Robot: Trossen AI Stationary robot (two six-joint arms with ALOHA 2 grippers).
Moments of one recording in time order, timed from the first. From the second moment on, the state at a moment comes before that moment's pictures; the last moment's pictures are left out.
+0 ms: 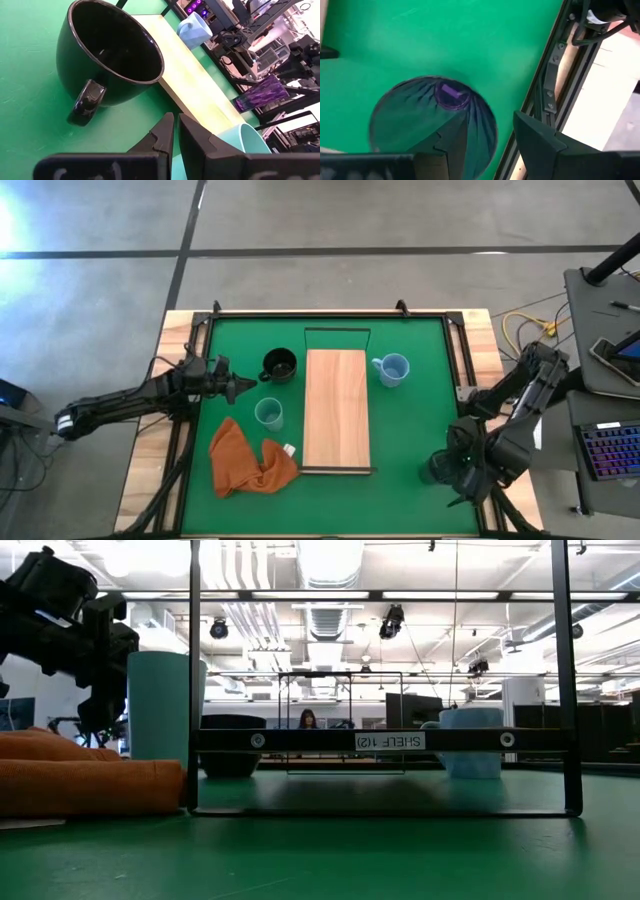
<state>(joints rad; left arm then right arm) 0.36 0.32 0.09 -0.16 0.16 -0.73 0.97 1.43 1.31 -1.57 0.05 2.21</state>
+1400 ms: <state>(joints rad) 0.36 0.33 0.09 -0.06 0.12 -0.73 0.49 1.24 1.15 -1.35 0.13 1.52</state>
